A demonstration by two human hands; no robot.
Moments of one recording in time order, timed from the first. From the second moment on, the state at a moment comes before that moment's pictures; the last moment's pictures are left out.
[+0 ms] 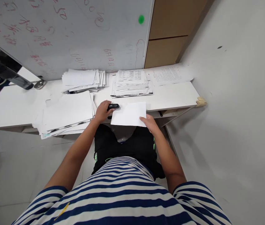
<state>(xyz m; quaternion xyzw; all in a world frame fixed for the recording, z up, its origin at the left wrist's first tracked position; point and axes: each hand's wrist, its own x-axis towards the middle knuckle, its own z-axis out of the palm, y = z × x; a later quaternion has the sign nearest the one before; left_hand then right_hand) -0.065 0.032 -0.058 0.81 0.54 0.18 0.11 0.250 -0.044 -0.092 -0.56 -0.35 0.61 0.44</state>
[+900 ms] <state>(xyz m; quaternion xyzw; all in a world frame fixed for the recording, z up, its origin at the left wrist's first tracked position) 0.002 0.101 -0.049 0.70 0.68 0.10 0.16 0.230 -0.053 -0.099 -0.63 -0.39 0.49 0.46</state>
